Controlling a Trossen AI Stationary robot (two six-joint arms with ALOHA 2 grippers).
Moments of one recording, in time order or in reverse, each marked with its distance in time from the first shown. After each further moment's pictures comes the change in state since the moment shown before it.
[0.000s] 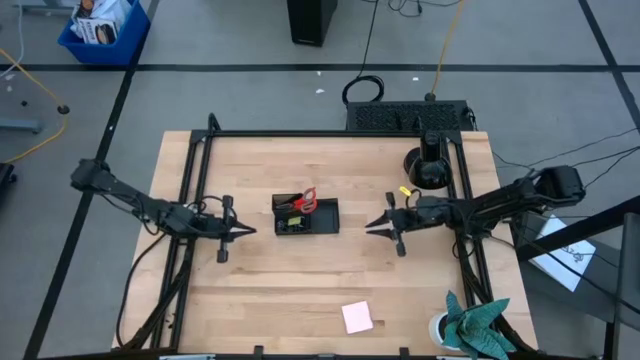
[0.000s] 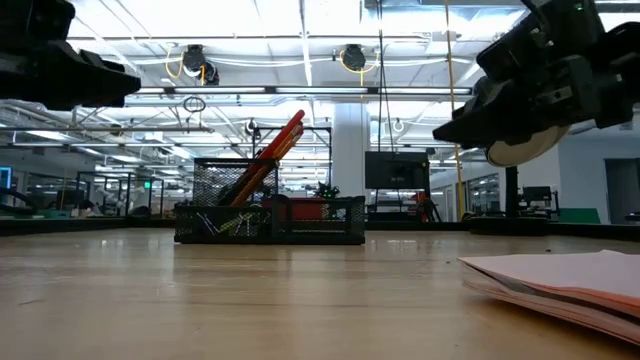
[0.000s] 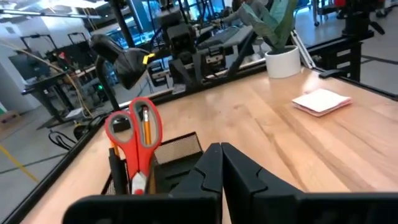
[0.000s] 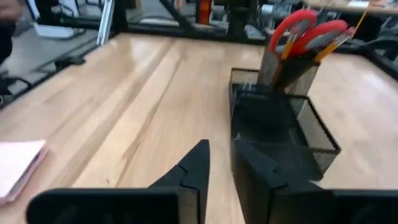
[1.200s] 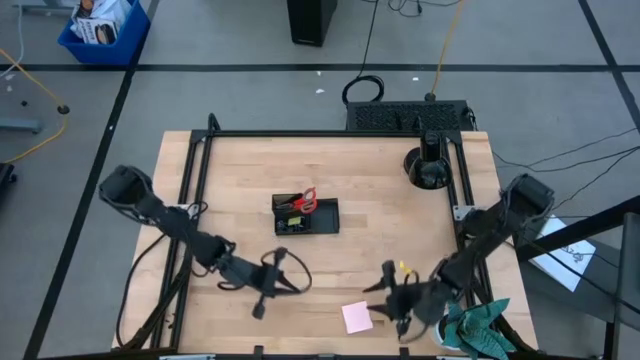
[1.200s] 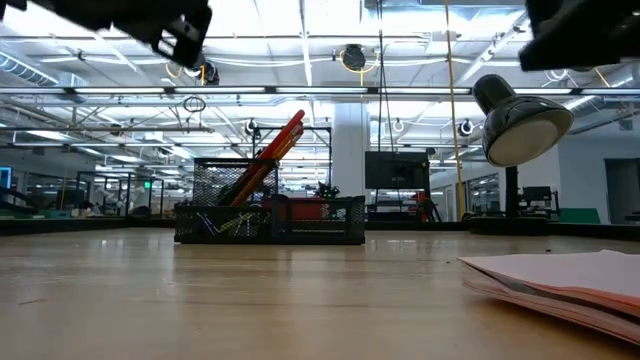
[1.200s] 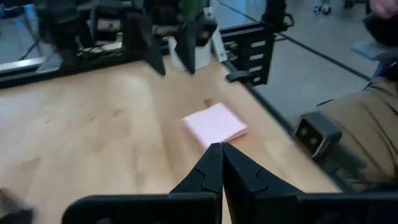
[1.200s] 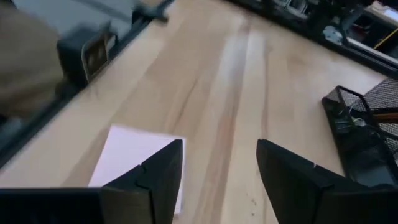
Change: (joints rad) left arm -0.157 1.078 0.648 0.180 0.128 -0.291; right arm 0.783 0.397 0.522 -0.466 0.712 0.144
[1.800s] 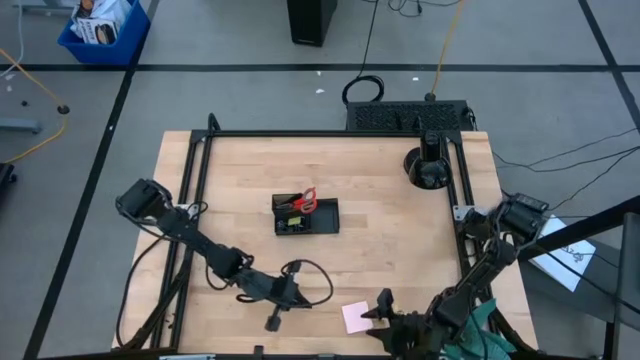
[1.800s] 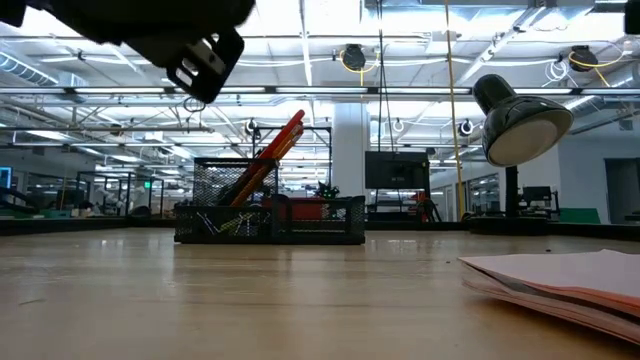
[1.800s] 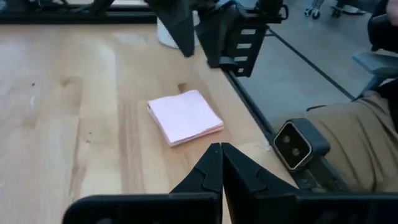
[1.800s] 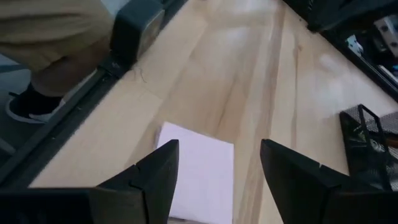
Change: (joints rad) left arm -0.002 0.221 0.157 -0.001 0.074 -0.194; right arm 0.121 0.266 0.372 -0.380 0.107 0.023
